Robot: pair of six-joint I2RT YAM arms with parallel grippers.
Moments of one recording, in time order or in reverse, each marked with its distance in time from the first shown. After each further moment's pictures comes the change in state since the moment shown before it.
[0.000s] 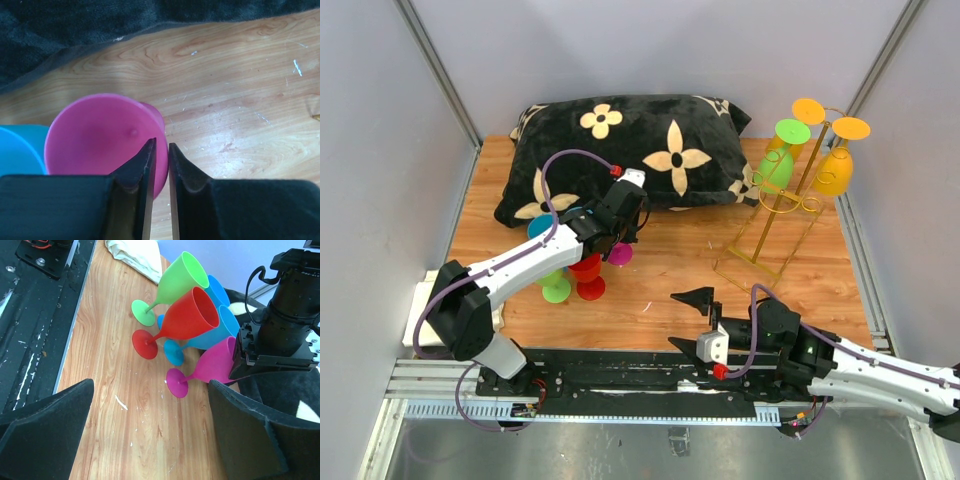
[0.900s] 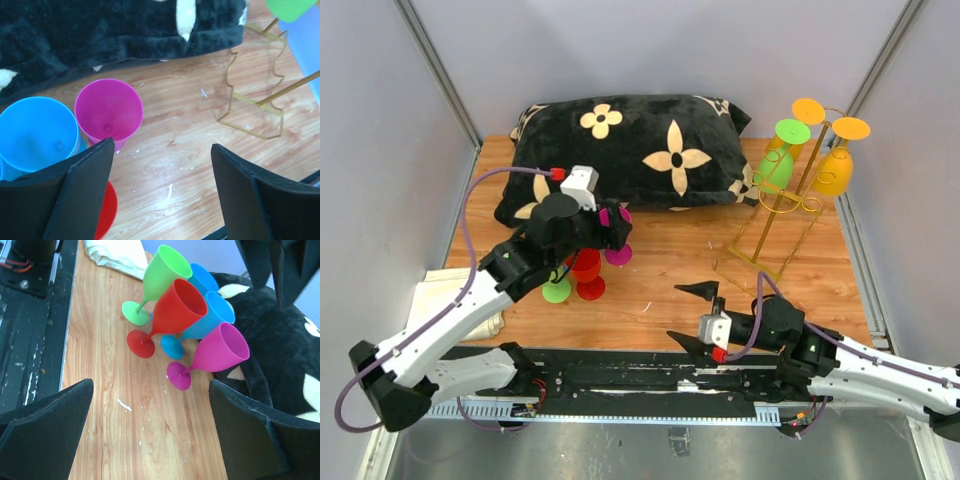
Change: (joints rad) left arm 0.002 -0.457 -0.149 0.053 0.130 -0.056; right arm 0.000 0.008 0.029 0.002 0.079 0.138
